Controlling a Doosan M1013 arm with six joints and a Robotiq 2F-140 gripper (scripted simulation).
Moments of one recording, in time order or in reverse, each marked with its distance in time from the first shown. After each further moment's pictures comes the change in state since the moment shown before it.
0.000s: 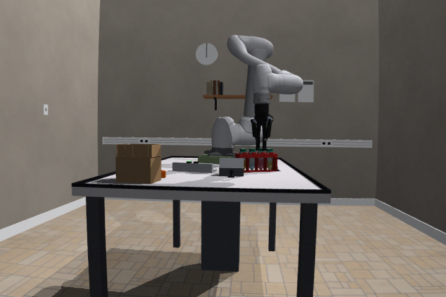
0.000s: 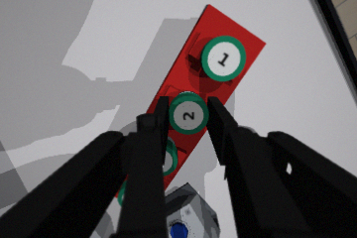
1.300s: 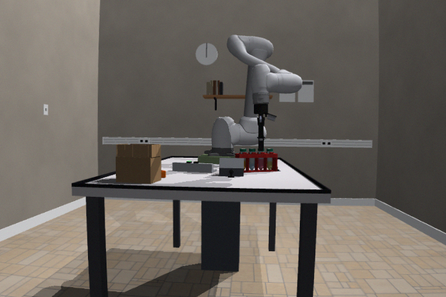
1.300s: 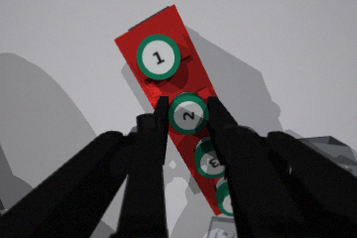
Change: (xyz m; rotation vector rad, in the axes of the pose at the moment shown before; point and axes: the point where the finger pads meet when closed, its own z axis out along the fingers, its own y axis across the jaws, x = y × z) arm 0.000 0.000 0.000 -0.005 0.021 1.009
